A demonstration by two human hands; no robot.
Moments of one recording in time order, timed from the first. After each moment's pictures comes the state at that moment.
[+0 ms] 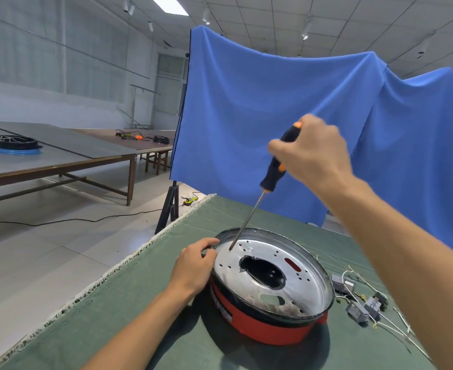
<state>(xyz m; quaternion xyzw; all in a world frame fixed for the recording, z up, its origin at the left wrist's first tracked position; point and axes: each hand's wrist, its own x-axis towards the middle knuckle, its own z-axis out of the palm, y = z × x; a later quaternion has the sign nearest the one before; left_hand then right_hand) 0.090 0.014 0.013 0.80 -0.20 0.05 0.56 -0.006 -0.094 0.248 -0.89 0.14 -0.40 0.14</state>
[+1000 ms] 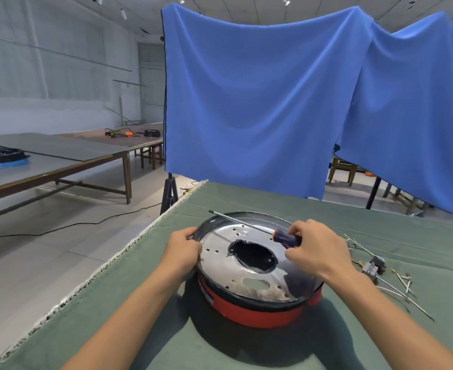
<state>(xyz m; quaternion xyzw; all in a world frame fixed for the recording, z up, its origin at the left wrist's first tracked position) 0.089 0.002 0.024 0.74 -0.09 -0.06 0.66 -0.028 -0.207 0.067 -0.95 0.21 -0.21 0.07</state>
